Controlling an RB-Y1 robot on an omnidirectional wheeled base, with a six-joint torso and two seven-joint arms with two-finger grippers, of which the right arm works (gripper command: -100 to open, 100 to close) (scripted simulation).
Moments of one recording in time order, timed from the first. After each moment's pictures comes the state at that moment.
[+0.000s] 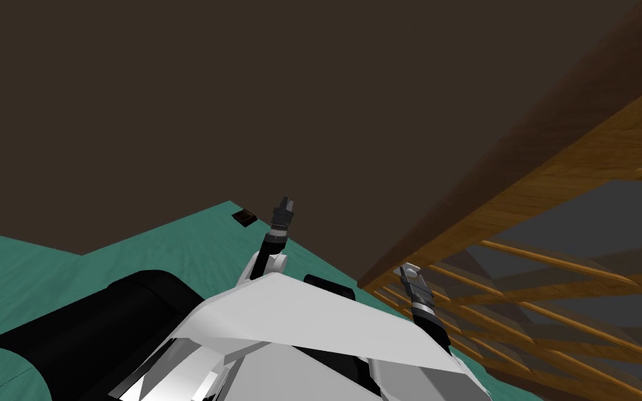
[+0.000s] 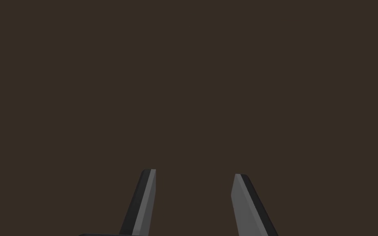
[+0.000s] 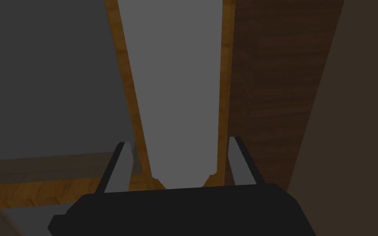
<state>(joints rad) 0.07 -0.33 -0.17 -0.57 -0.06 -0.99 1.25</state>
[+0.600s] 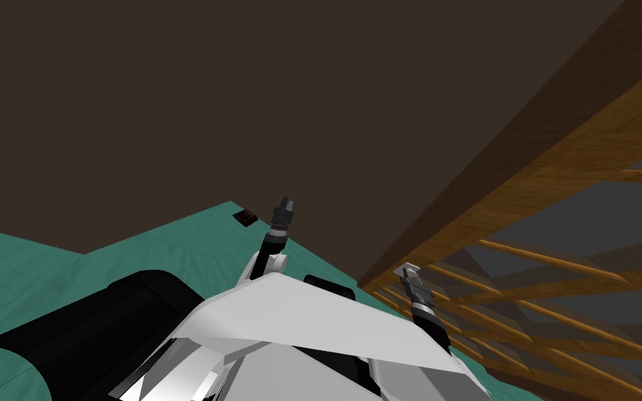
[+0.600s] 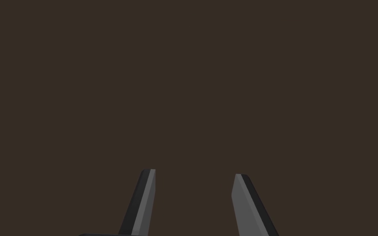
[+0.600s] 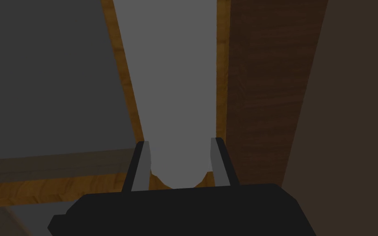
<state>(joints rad) 0.07 -0.33 -0.17 -0.57 -0.07 -0.99 1.23</state>
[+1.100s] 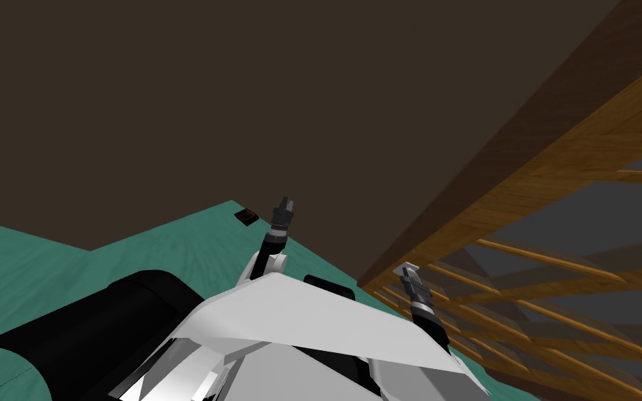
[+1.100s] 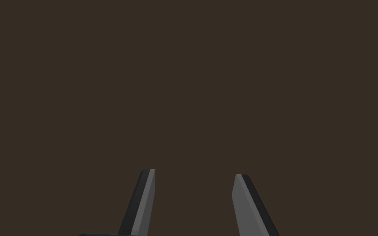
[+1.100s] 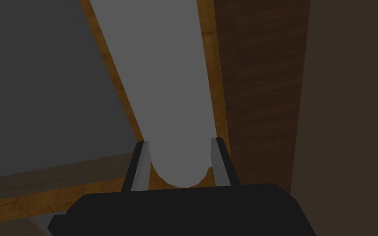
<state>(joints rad) 0.06 -0.33 -0.16 -0.57 -0.08 -0.98 1.11</state>
